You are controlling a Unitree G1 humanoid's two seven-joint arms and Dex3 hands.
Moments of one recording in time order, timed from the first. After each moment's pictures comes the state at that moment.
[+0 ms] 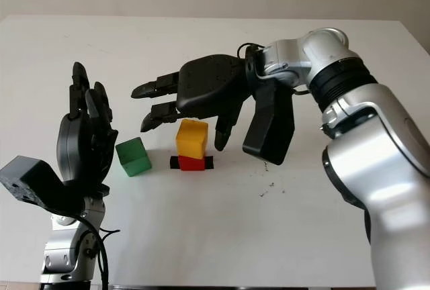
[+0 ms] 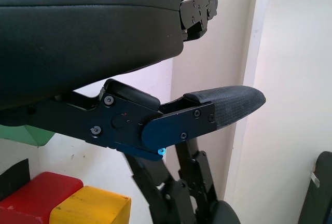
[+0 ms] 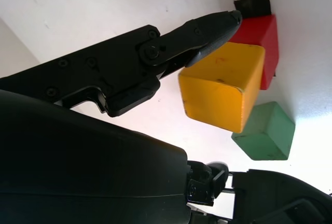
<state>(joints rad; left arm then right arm) -0.12 -0.01 0.12 -0.15 -0.15 -0.04 0.02 -1.43 -0.53 0.71 1.04 -1.05 -1.27 -0.02</state>
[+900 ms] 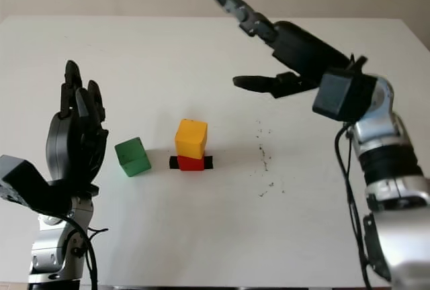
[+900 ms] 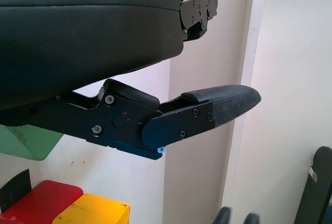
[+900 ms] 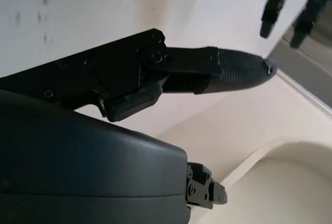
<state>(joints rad) -0.13 0.05 0.18 -0.15 -0.22 -0.02 -0.05 -0.68 -0.57 0.08 0.52 0.09 -0.48 0.53</state>
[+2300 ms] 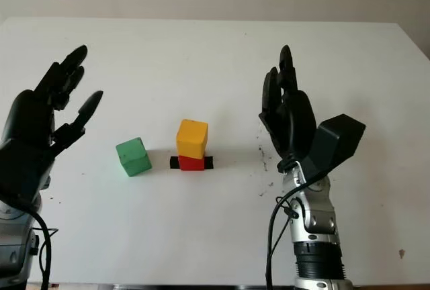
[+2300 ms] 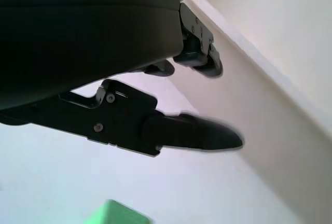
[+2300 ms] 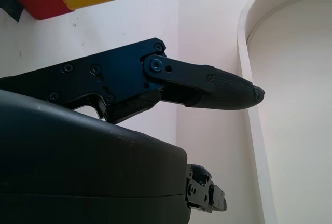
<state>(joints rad) -0.06 0.44 0.14 -0.48 0.46 0.28 -0.08 -0.34 -0.09 -0.12 0.10 0.24 0.01 0.17</state>
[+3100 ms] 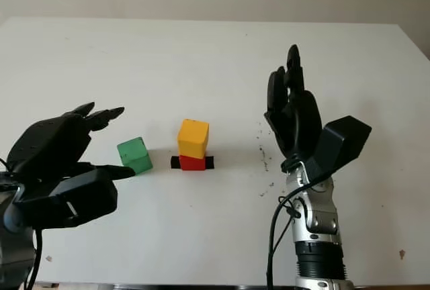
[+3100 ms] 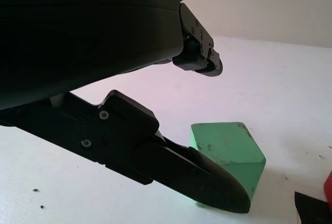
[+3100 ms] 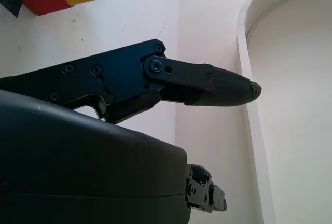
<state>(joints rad) -0.07 0.53 -0.09 -0.59 0.96 0.49 -0.49 -0.34 -0.09 -0.13 0.10 0.24 0.00 0.16</state>
